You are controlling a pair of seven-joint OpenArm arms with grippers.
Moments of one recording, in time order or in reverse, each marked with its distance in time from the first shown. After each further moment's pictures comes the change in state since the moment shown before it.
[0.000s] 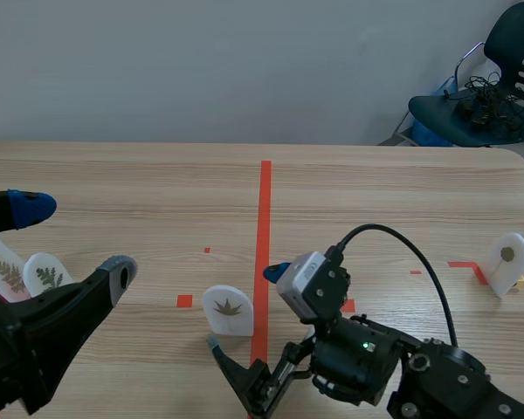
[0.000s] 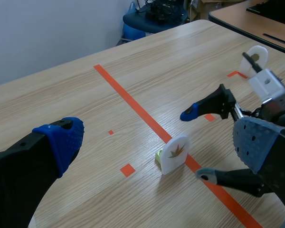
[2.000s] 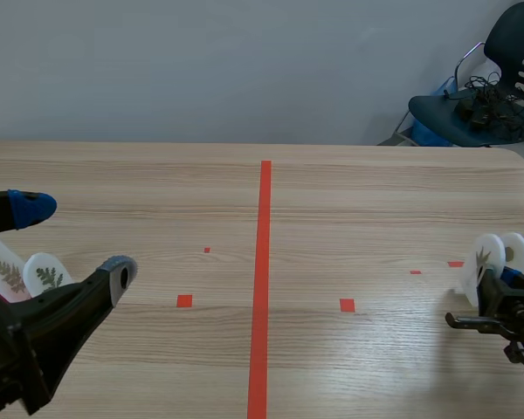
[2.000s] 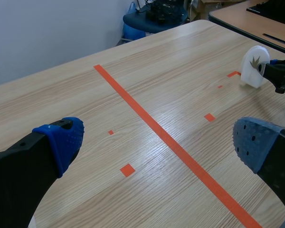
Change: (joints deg) left arm 0.0 0.0 0.0 0.0 0.0 0.0 0.0; right arm -8.0 3.9 35.3 -8.7 22.9 -11.7 2.6
